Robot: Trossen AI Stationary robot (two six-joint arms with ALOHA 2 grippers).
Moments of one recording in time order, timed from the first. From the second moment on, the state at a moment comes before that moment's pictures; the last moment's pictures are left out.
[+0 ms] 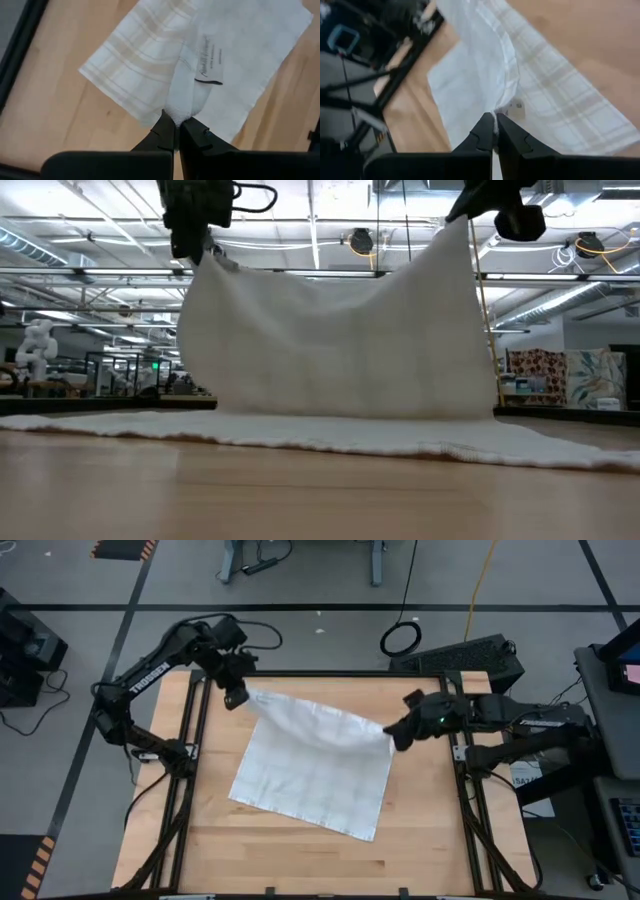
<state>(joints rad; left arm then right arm) 0.74 1.43 1.59 -1.48 0.34 0.29 -0.02 1.02 1.10 -0.77 0.13 0.94</state>
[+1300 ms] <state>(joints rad) 0.52 1.32 1.44 -1.38 0.23 0.00 0.18 1.00 1.10 -1.01 0.29 1.14</state>
